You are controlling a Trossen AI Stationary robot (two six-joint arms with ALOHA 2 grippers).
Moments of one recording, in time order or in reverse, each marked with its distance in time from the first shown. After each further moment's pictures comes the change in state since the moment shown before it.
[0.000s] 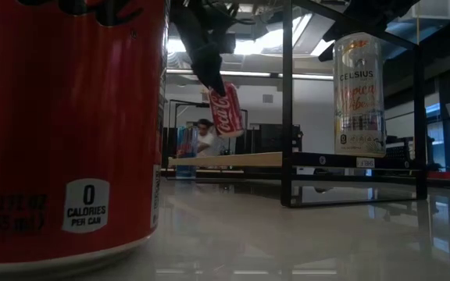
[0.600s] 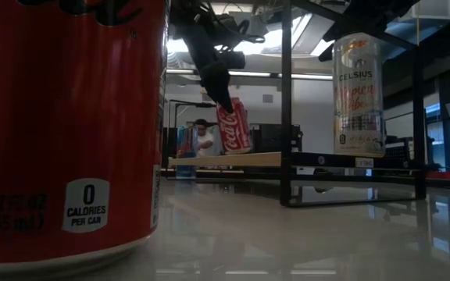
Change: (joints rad) left arm -0.002 0.088 0.001 0.052 -0.002 0.031; right arm 0.000 0.000 0.000 0.000 0.000 0.000
